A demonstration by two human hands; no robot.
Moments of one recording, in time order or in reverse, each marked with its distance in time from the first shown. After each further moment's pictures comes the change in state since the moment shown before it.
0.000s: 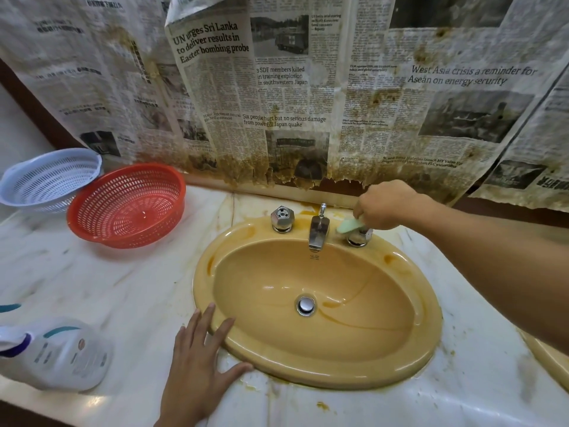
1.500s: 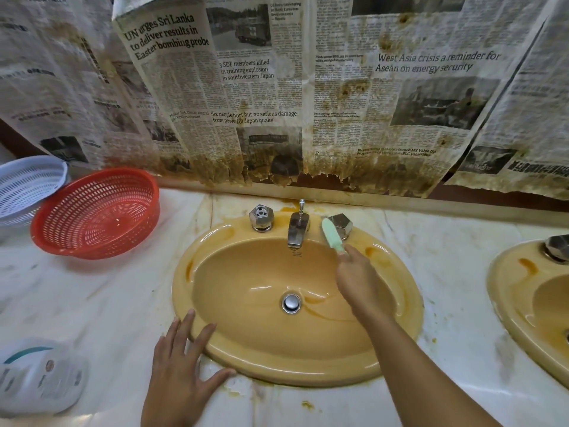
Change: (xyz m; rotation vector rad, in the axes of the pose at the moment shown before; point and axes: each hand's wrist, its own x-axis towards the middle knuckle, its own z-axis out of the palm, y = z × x) left_hand 0.004 -0.006 0.006 0.054 -0.019 0.014; right_hand -0.066 -0.129 0.090 1.635 0.297 0.829
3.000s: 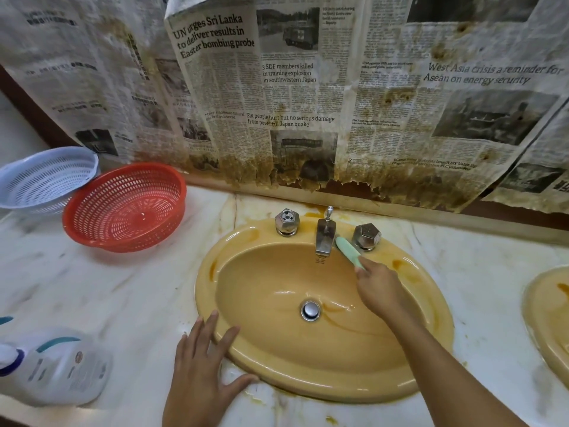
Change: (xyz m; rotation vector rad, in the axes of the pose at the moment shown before) left_hand 0.001 -0.002 0.000 -0.033 -0.013 -0.015; right_hand 0.037 0.018 0.014 -0.482 -0.108 -0.174
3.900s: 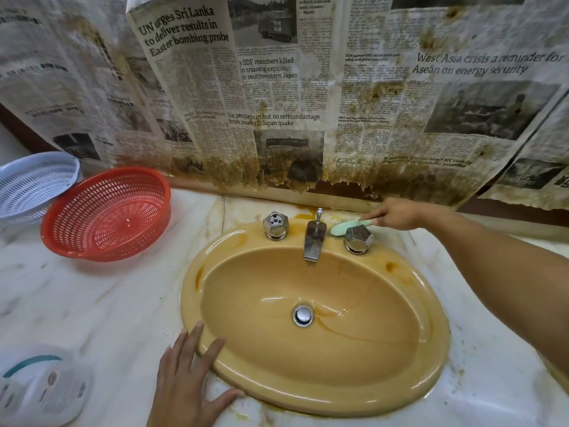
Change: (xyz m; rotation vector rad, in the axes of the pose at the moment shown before) left_hand 0.007 -0.002 0.004 0.067 -0.012 0.038; right_hand 0.162 -0.015 -0.121 -0.458 -0.515 -0.360
